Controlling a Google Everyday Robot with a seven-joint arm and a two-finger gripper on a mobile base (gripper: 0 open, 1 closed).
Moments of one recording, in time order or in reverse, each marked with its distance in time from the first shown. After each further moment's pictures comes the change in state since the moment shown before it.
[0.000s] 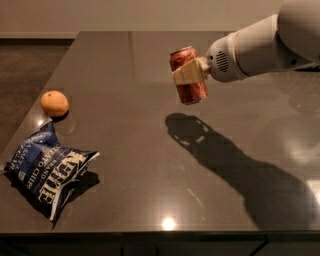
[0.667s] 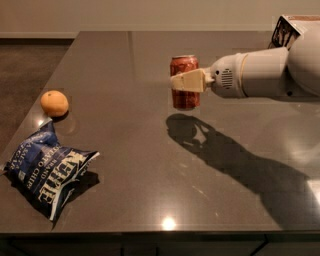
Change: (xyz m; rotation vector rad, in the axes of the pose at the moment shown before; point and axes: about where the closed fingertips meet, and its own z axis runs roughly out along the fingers) arm -0.014 -0.004 0.009 0.121 0.163 0.122
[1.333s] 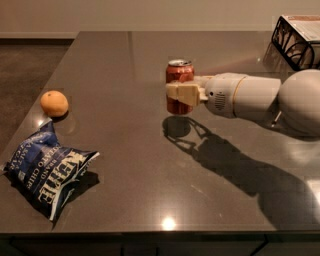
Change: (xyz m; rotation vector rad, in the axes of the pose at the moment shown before) arm -0.010 -0.009 0.011 0.021 0.184 -0.098
